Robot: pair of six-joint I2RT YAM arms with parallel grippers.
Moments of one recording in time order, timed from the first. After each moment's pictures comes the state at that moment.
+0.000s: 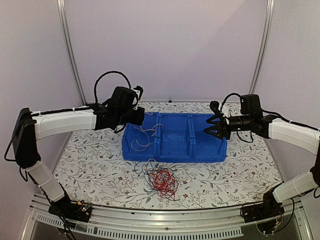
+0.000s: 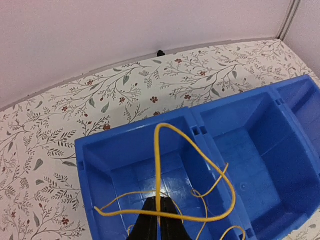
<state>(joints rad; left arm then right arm) -0.76 1.63 1.23 -0.16 -0.35 -0.22 0.39 1.33 0.87 -0.10 -0.67 -0.51</state>
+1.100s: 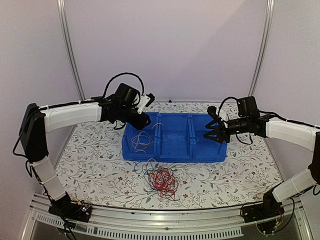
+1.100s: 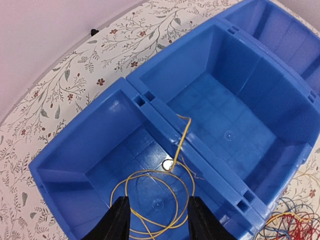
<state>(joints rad) -0.68 1.75 1.37 -0.36 -0.02 0.07 0.39 1.38 0.89 -0.18 -0.68 -0.57</state>
